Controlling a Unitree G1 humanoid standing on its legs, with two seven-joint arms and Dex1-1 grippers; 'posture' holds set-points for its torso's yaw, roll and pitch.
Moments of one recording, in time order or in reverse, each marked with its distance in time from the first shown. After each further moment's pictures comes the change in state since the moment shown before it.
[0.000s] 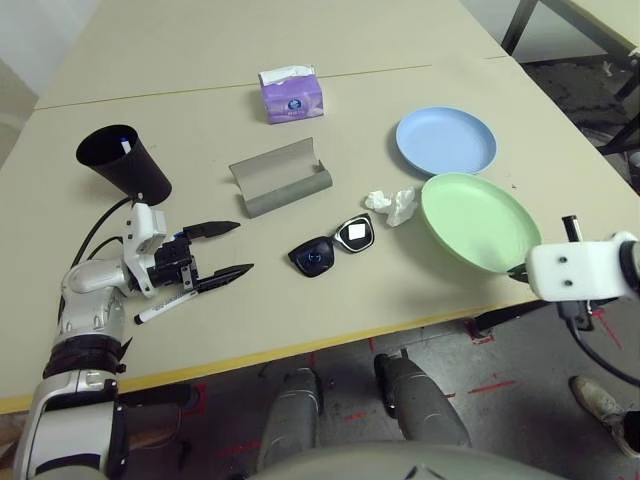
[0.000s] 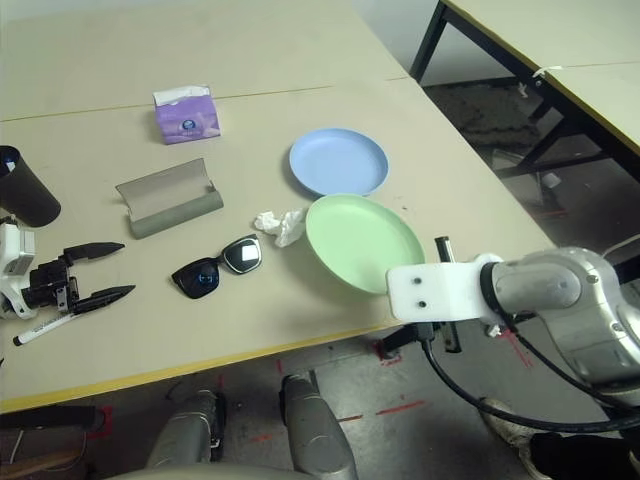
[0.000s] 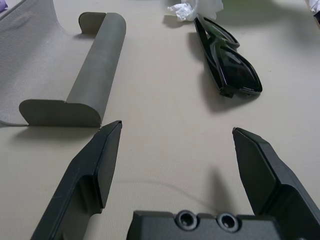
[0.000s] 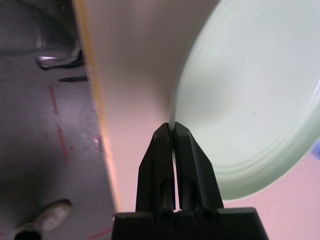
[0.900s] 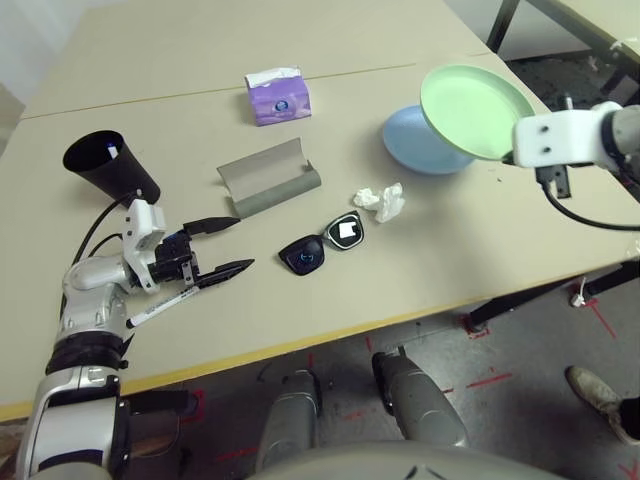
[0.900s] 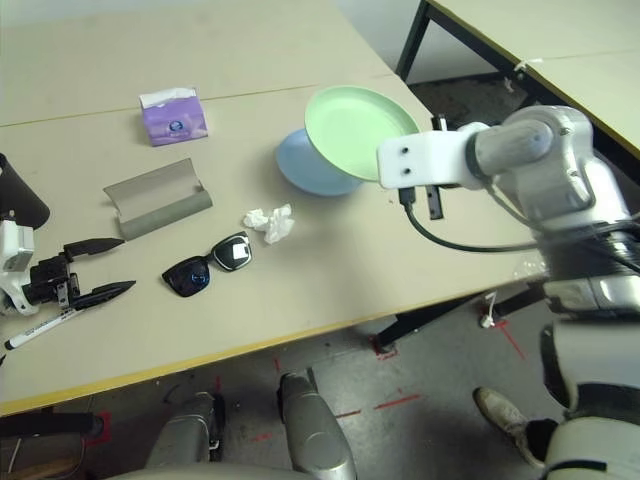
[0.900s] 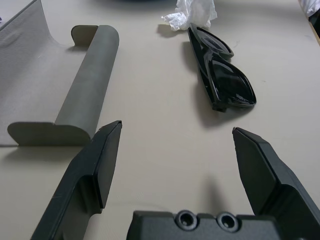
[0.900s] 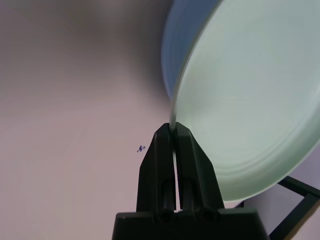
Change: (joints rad) left arm 0.026 0.004 0.026 -0.033 -0.010 0.012 0.010; right arm -0.818 0.376 0.382 1.024 -0.380 -0.490 -0.062
